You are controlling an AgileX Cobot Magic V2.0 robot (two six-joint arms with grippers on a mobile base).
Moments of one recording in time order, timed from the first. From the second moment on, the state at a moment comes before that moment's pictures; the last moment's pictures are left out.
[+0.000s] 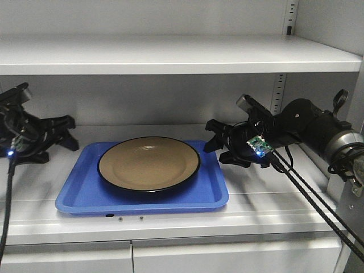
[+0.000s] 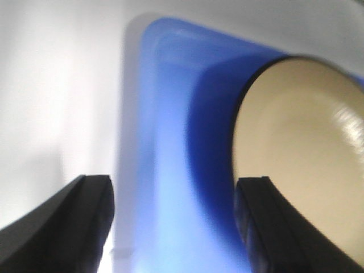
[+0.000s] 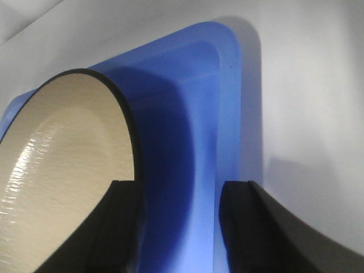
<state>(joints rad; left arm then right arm) -0.01 1.81 -1.80 -0.36 0.93 -0.07 0.18 2.17 -2.10 0.60 0.83 0.07</state>
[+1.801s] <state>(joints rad) -0.01 -0.01 0.03 -0.08 0.31 -0.07 0.15 1.94 -1.88 0.56 0.87 0.06</state>
